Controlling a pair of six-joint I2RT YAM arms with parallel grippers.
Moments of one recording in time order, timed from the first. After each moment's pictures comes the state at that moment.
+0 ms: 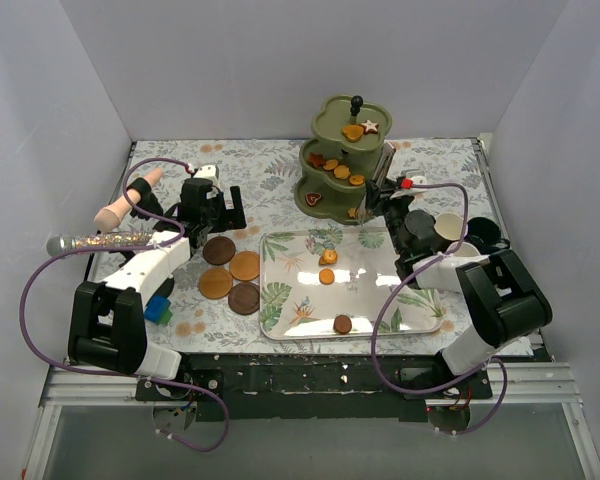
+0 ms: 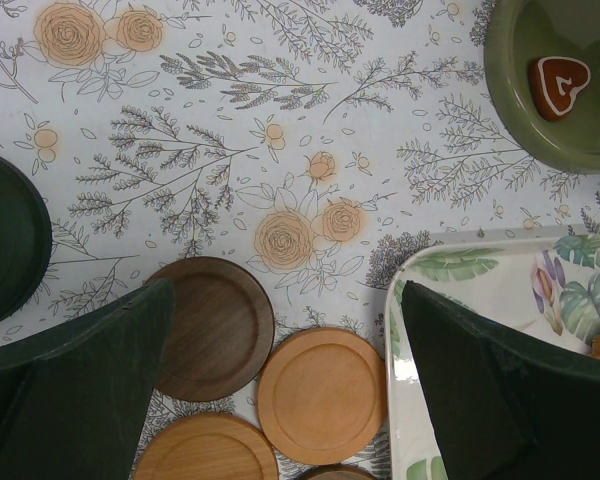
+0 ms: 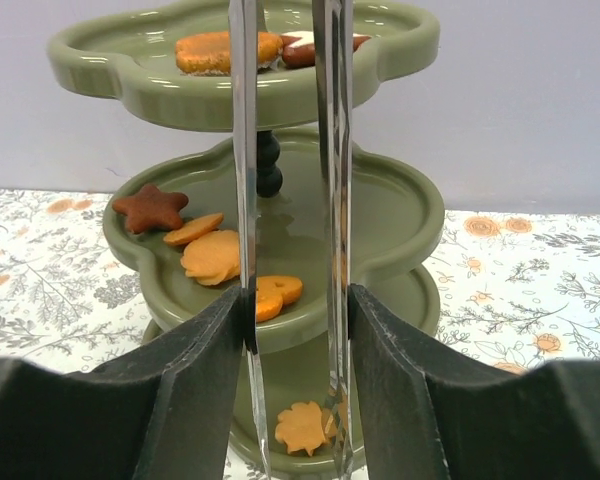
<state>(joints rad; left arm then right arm) -0.24 1.42 0.92 -0.13 -0.07 -0.28 0.41 1.60 0.59 1.20 0.16 0.10</state>
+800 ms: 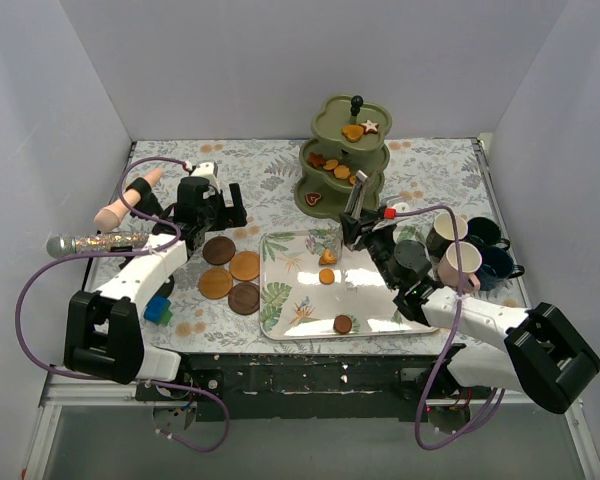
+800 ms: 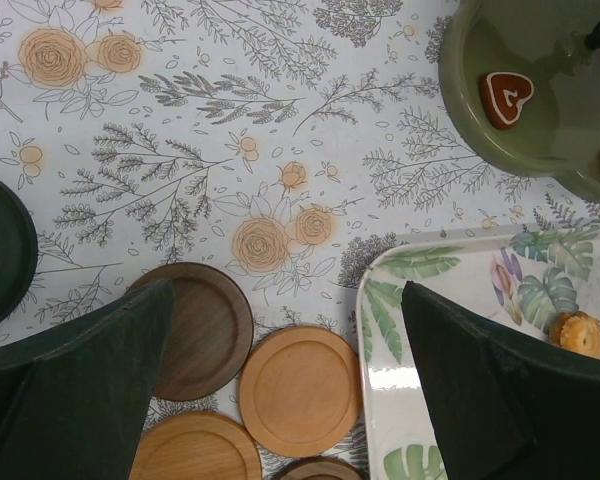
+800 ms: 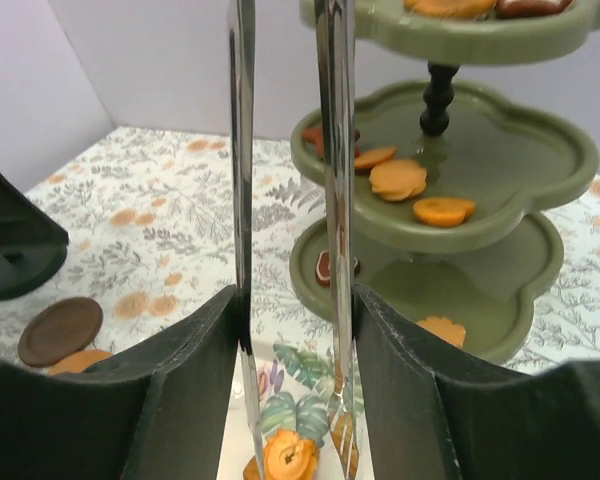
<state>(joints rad) -0.24 1.37 0.92 -0.13 -0.03 -0.29 0.71 1.19 0.44 0.91 0.28 0.13</state>
